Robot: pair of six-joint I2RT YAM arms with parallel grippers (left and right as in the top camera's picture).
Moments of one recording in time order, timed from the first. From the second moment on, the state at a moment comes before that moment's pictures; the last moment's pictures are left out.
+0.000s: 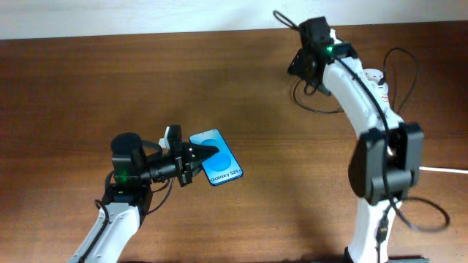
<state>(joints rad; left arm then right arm) -0.08 1.26 0.47 0.41 1.14 -1.58 0.16 2.14 1.85 -0.83 0.23 0.73</state>
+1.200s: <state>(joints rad) 0.18 1.34 0.47 0.41 1.33 -1.34 0.25 2.22 1.88 -1.37 0.03 0.54</state>
